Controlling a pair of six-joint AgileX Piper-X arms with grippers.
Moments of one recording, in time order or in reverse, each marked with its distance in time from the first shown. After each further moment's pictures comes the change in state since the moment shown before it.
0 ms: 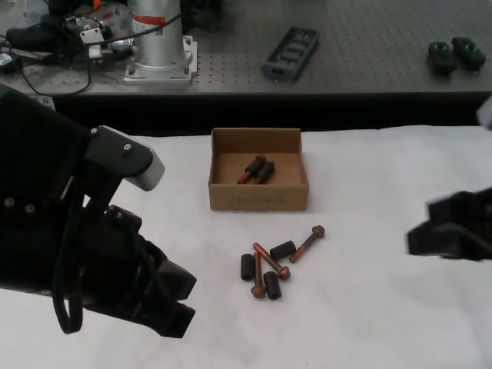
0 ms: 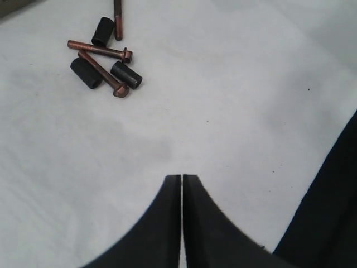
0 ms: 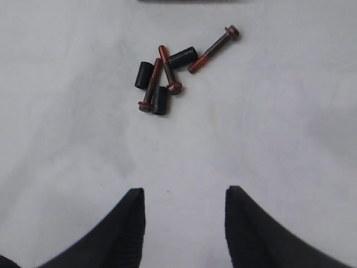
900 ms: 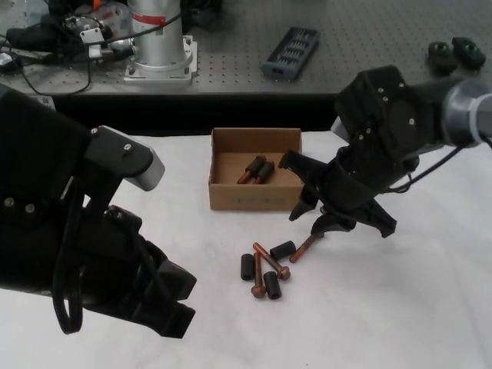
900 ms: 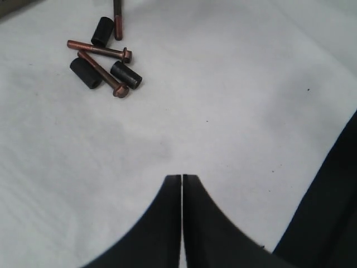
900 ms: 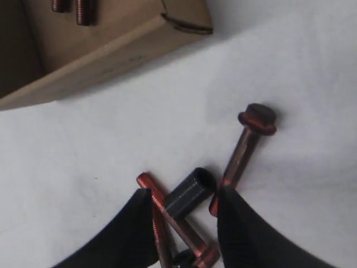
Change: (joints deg) left arm 0.0 0.0 0.0 0.0 0.0 0.0; right arm 4.9 49.6 -28.7 -10.5 2.8 29.9
